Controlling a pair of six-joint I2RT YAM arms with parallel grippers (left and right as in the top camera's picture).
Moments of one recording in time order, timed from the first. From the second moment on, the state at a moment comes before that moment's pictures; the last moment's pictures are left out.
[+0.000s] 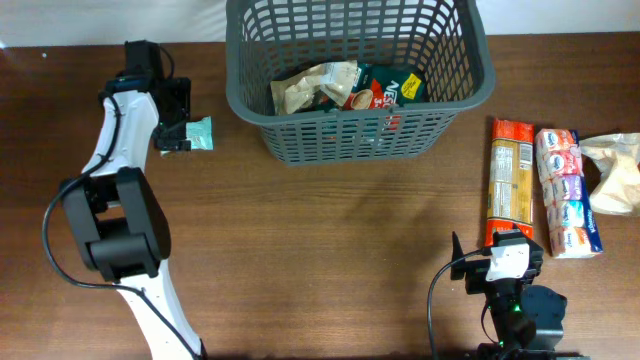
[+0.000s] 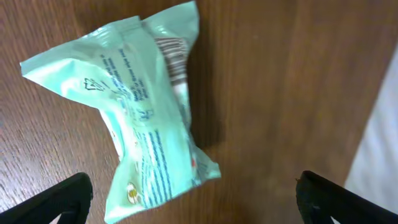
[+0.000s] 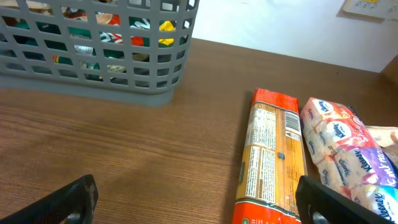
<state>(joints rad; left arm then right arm) 0.14 2.20 1.82 -0.79 0.05 -1.41 -0.07 0.01 0.13 -0.40 -0.10 -0.18</state>
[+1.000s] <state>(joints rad) 0.14 2.29 1.82 -0.86 -0.07 -1.44 -0.07 0.01 0.13 -0.40 -0.10 -0.18</state>
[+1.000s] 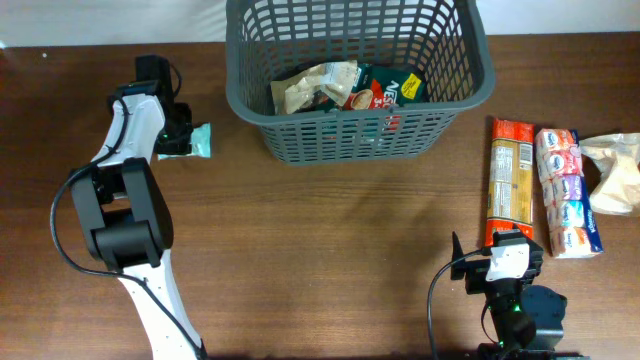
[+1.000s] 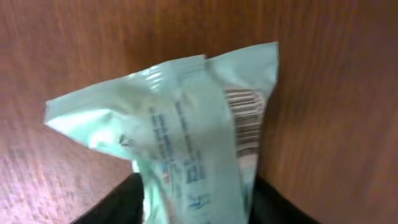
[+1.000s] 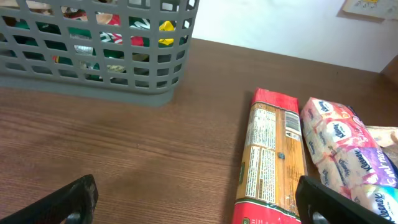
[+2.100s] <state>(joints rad) 0.14 2.04 2.51 -1.20 0.20 -0.03 -0.07 0.01 0.13 -0.40 -0.10 -0.18</state>
